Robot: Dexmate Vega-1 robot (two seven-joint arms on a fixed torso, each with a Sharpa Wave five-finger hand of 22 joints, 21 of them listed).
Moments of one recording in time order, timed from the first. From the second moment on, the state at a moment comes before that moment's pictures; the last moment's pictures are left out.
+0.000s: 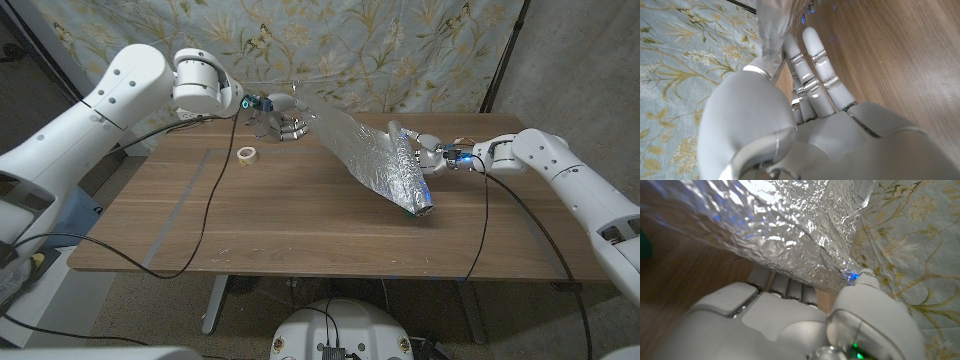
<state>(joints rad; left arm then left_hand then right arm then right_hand) 0.27 0.92 0.58 -1.88 -2.13 0.86 0.91 1.21 0.00 0.53 -0.17 0.42 0.45 0.15 0.19 0.19 0.83 -0.04 0.76 0.58 1.23 -0.21 0.34 0.45 0.93 -0.12 1.04 0.17 -0.49 -0.69 -0.36 -1.24 1.16 -0.89 0.41 0.62 0.04 -0.02 -0.02 0.33 0.51 0.14 0.20 0.22 0.60 0.13 0.40 0.46 0.69 0.03 0.24 0.40 0.88 0.08 0.22 0.18</state>
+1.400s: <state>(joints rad) 0.29 0.91 0.58 -1.84 -2.14 0.90 0.83 0.99 -0.05 0.50 -0.10 0.41 0.43 0.16 0.19 0.19 0.72 0.02 0.51 0.44 0.99 -0.06 0.21 0.33 0.85 -0.05 0.99 0.17 -0.52 -0.71 -0.36 -1.29 1.19 -0.89 0.37 0.61 0.05 -0.02 -0.02 0.33 0.51 0.14 0.20 0.22 0.60 0.13 0.40 0.46 0.69 0.03 0.24 0.40 0.88 0.08 0.22 0.18</state>
